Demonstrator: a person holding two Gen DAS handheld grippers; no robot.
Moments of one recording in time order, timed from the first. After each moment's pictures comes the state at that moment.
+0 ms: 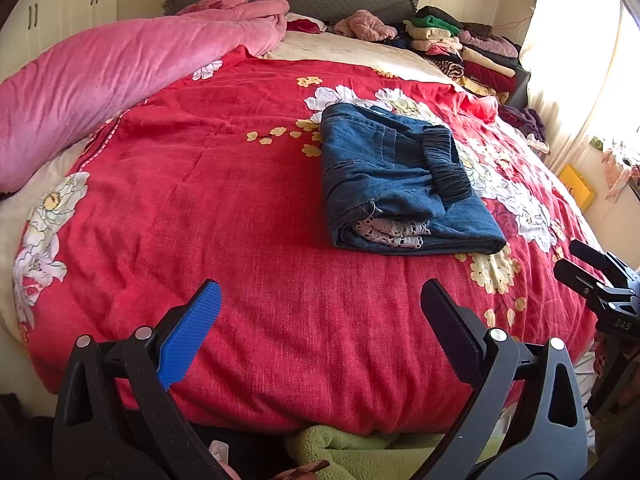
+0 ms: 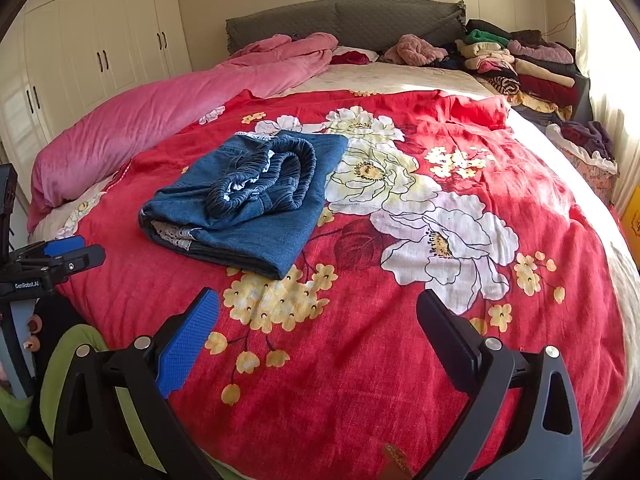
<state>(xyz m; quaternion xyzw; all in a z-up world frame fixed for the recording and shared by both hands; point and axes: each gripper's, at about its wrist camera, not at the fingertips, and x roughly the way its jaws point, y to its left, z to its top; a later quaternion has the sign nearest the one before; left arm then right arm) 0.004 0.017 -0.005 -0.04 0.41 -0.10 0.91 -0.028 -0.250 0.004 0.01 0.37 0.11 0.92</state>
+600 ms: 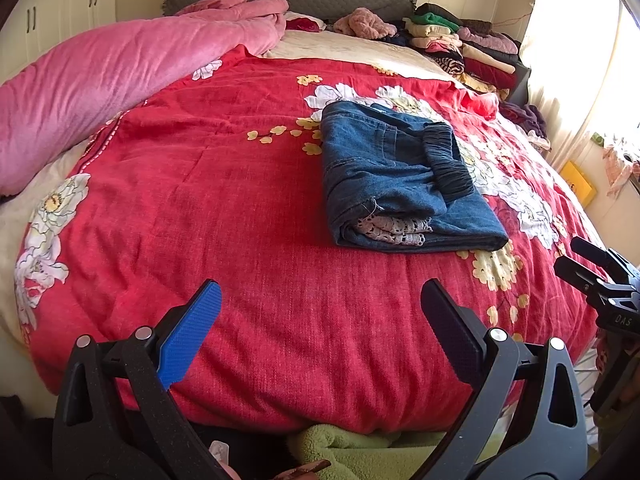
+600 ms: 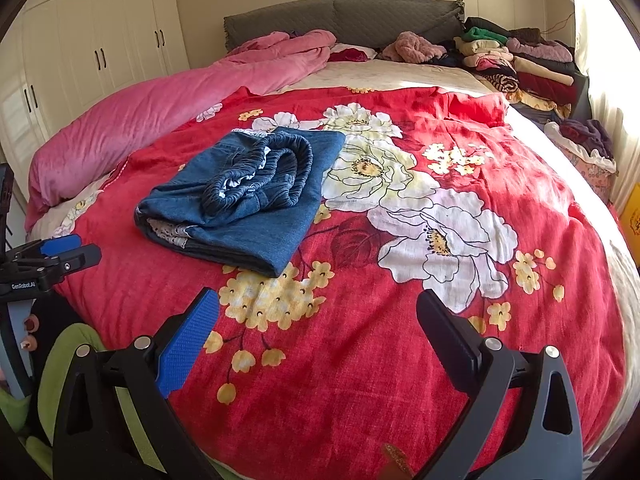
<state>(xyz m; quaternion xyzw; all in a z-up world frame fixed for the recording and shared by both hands) 0.003 0.016 -0.007 -0.03 0.41 -0.10 0.91 -0.026 -0.252 0.002 0.01 0.37 0.11 0.92</state>
